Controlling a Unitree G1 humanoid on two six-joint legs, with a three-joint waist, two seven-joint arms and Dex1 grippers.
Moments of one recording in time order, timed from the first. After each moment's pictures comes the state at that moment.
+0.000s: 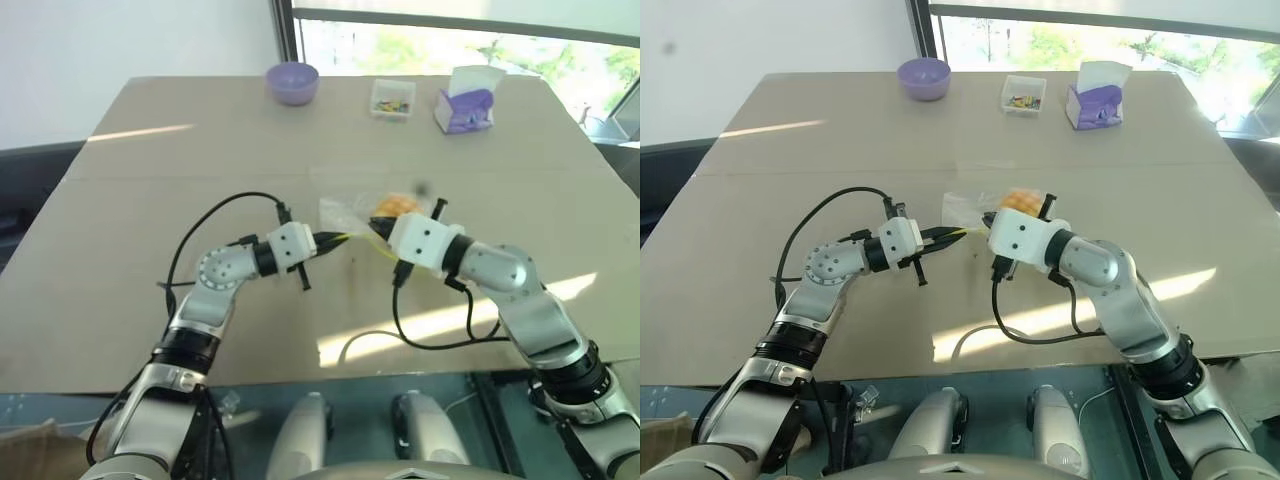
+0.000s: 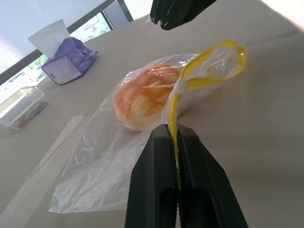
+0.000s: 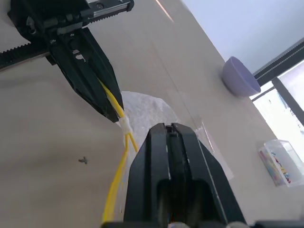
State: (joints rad) left arm -0.49 0.50 -0.16 0.32 -0.11 -0.38 -0.95; right arm -0.49 -0.47 0.39 -0.39 -0.20 0.36 0.66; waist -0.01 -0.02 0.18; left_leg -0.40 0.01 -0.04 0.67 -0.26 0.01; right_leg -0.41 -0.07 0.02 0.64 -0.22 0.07
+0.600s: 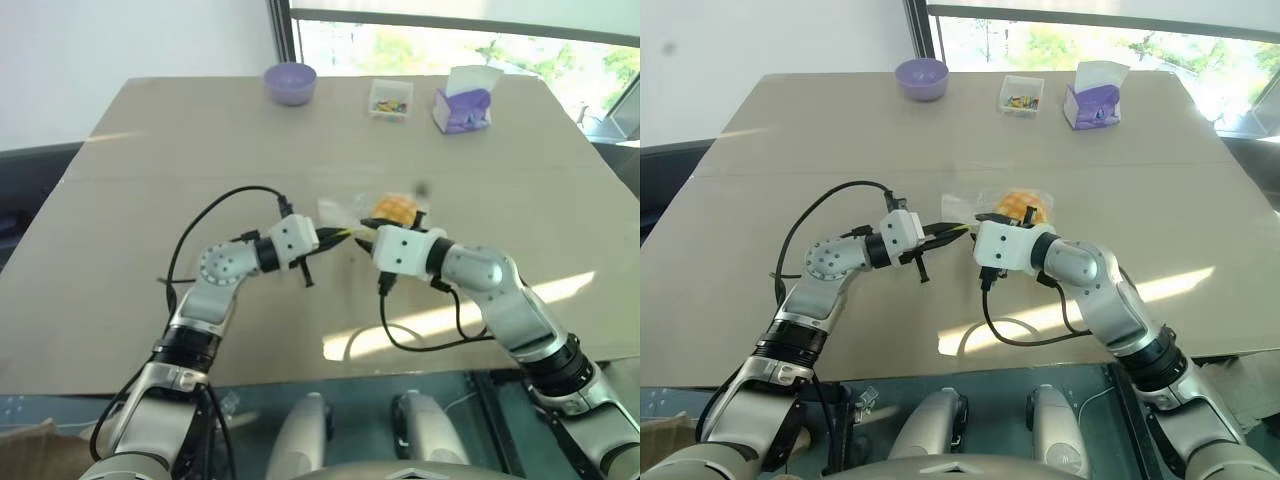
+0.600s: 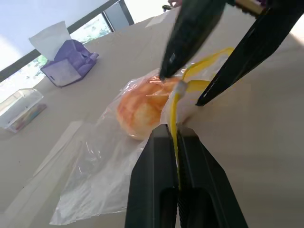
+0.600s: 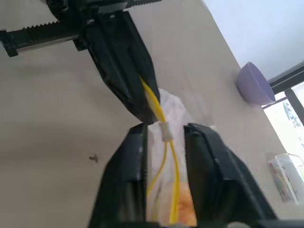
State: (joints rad) left arm -0.49 0.49 -0.16 0.24 -0.12 -0.28 -0.95; right arm -0.50 -0.44 0.43 -0.29 -0.27 0.27 0.67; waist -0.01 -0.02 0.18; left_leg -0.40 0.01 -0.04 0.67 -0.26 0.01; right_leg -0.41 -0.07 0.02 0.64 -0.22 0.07
